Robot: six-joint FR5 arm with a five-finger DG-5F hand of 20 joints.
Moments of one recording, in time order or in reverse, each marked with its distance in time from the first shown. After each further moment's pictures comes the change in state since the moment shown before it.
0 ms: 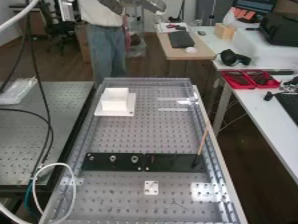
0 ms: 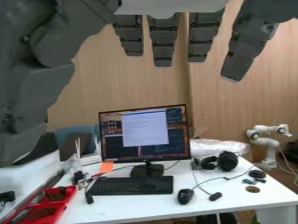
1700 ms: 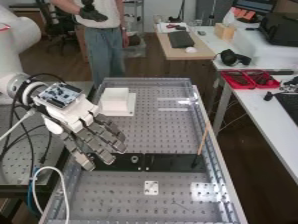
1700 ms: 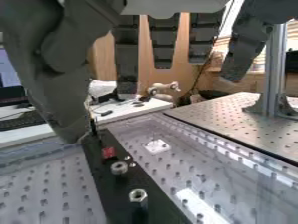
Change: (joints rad) arm -0.004 -0.095 -0.599 0.517 0.446 0.082
